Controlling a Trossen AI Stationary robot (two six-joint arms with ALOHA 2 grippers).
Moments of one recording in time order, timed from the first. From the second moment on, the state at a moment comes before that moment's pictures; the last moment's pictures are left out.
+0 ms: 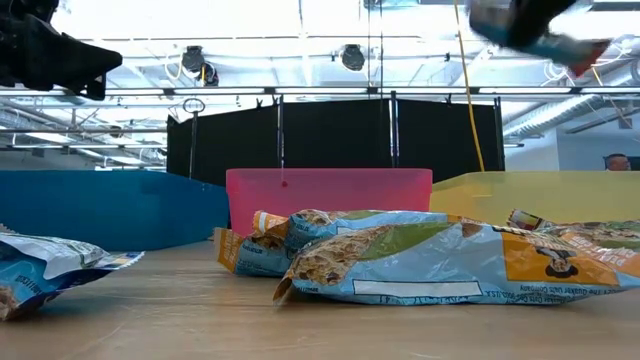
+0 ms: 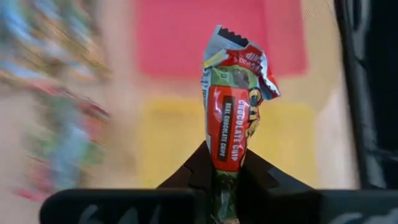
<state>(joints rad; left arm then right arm) -0.54 0.07 0.08 0.00 -0.50 0.14 0.54 1.44 1.30 -1.27 0.53 0.50</state>
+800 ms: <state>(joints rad) -0.54 0.07 0.08 0.00 -0.50 0.16 0.20 1.42 0.72 -0.75 0.23 0.24</state>
